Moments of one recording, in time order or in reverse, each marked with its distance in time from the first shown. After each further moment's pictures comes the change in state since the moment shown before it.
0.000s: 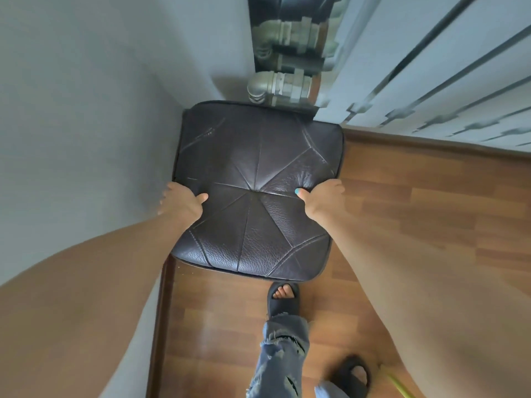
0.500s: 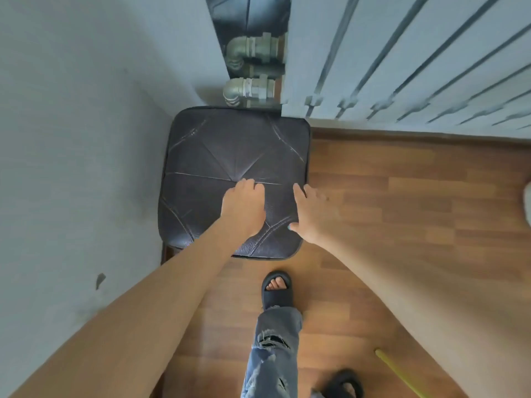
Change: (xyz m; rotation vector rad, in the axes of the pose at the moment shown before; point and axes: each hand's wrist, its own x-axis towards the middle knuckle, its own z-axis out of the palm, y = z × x) left_hand -0.154 0.059 0.020 0.452 0.170 0.914; right_hand -0.090 0.063 -0.043 -0.521 -0.090 -0.544
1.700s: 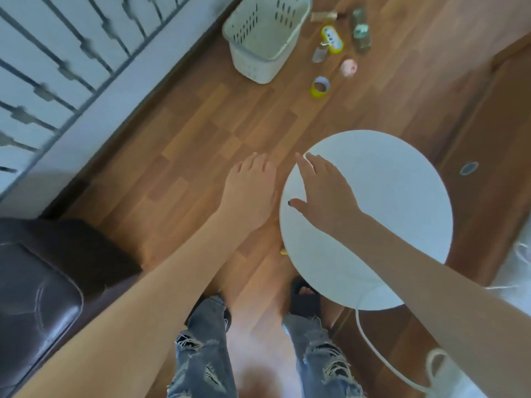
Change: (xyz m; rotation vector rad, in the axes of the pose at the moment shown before) left_hand -0.207 0.567 0.042 0.326 0.033 1.013; right_hand -0.462 0.371 0.196 0.470 0.480 0.738
